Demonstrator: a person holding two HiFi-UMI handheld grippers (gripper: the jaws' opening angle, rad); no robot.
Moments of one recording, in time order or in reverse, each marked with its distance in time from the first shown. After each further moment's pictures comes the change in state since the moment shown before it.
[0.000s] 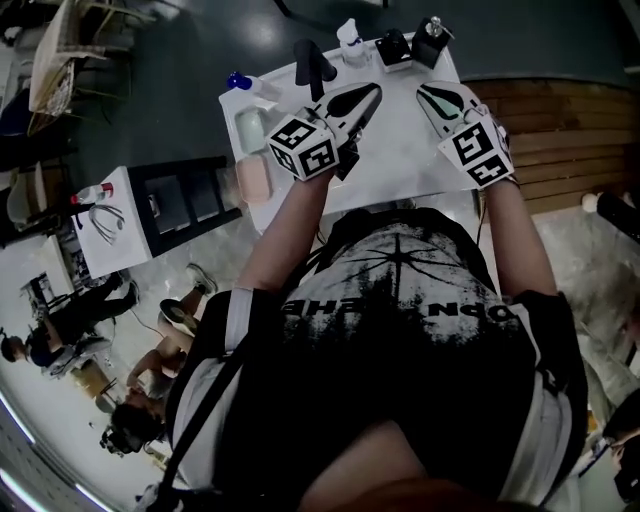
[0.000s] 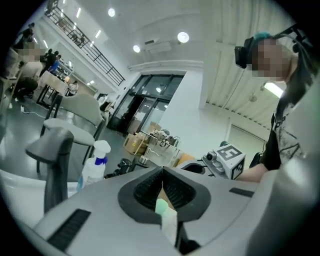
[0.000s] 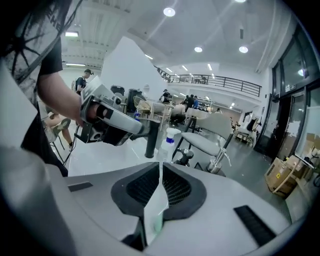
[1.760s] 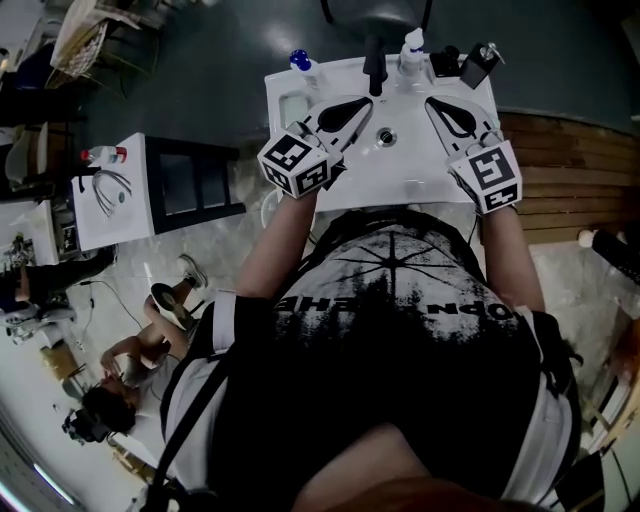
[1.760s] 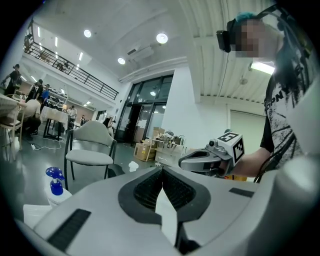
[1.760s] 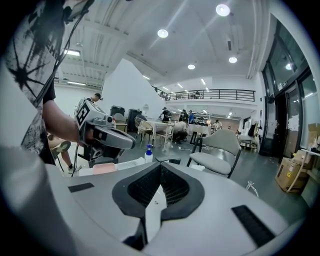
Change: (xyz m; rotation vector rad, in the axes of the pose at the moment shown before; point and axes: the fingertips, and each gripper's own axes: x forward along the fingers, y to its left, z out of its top) left arm -0.139 0.002 0.035 0.230 -0.016 0.121; right arm -0.002 0.078 0.108 0.087 -0.206 0.021
